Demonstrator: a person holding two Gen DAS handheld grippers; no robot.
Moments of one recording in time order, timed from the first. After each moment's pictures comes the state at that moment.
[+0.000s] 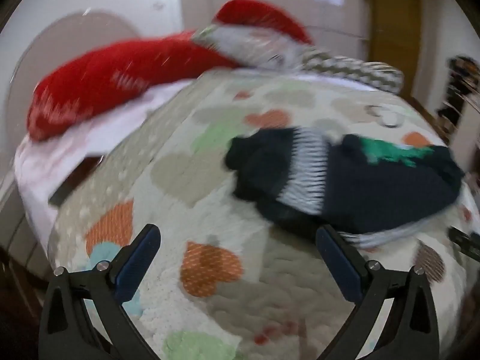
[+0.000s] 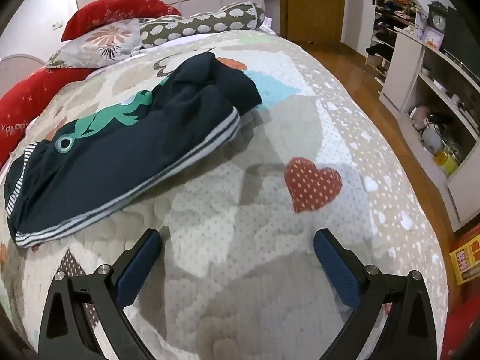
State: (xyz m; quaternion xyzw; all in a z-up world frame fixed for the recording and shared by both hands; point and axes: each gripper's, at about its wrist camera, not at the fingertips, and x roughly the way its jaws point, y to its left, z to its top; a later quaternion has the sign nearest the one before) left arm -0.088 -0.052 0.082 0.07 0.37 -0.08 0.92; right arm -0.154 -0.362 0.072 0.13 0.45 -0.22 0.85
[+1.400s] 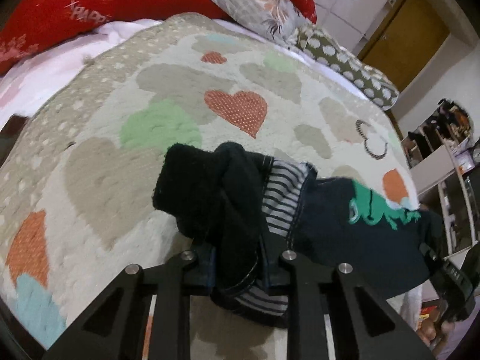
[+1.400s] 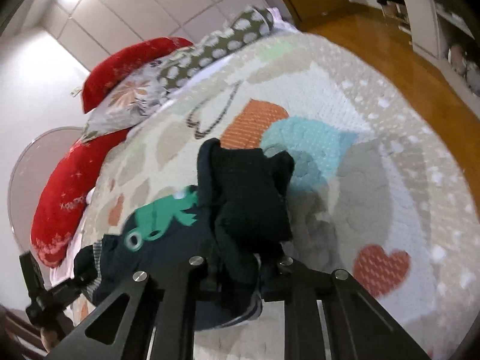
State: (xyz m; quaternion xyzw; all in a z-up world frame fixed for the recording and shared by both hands) left arm 0.034 -0.050 0.068 -0.10 0.51 -0.14 0.84; right arm -0.093 -0.421 0.107 0.33 0.39 -0.11 0.85
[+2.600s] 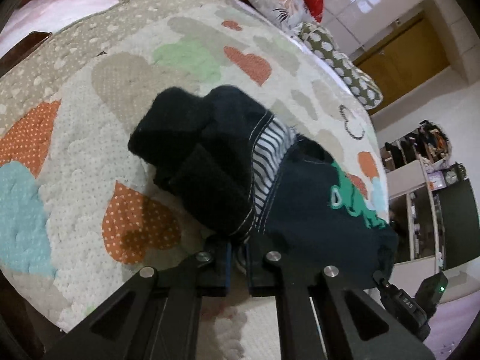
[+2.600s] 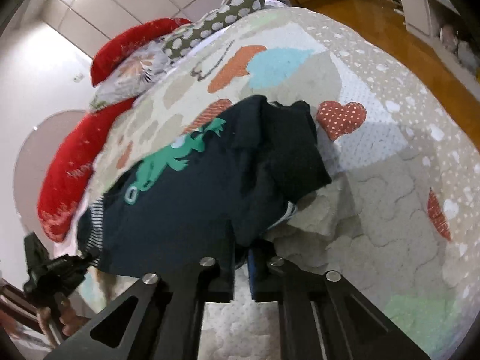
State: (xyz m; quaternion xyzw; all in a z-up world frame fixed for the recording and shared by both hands) left arm -0.033 -0.012 0.044 -0.20 0.54 -0.18 0.80; right arm -0.190 -0.373 0.083 0.35 0.42 -0.09 0.84
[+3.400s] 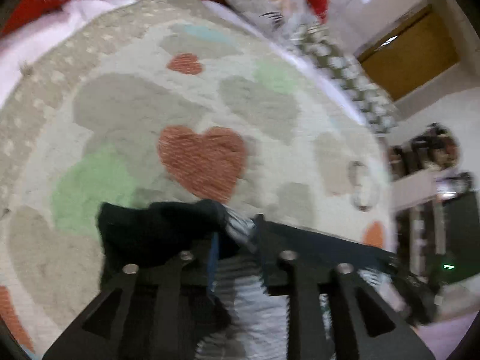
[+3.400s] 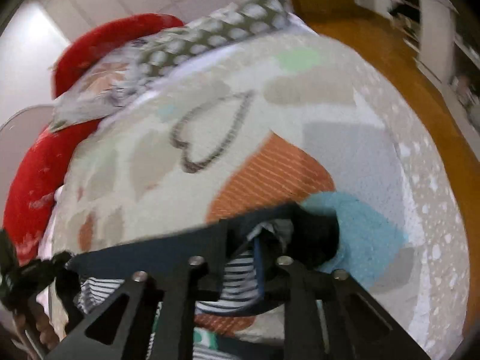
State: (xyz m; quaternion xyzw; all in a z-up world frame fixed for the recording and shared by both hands) left arm 0.158 -0.074 0.057 -0.19 0.55 -0.21 0.79; right arm 0.026 -0.458 0.087 0.29 0.46 -0.14 0.83
